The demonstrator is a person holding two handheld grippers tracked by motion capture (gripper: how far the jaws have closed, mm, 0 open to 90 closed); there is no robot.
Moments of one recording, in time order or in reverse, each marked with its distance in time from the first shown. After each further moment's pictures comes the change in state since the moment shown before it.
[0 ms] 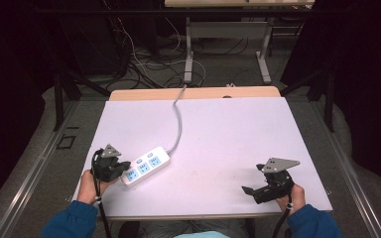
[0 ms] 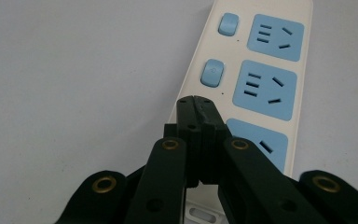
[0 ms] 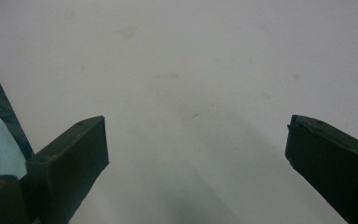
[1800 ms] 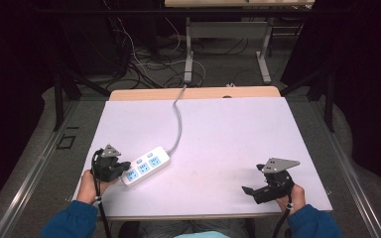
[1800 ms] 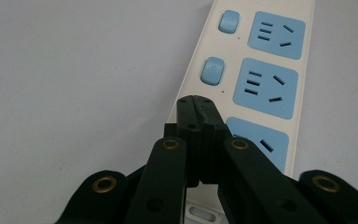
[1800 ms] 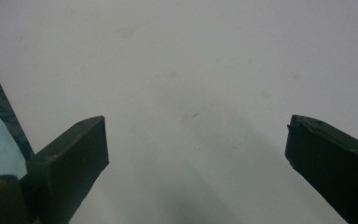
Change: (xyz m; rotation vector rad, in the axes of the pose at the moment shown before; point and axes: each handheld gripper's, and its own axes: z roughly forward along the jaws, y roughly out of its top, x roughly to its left) left arm 0.002 0.000 -0.001 0.031 -0.030 -0.008; right arm 0.001 0.000 -0.001 0.007 -0.004 0.010
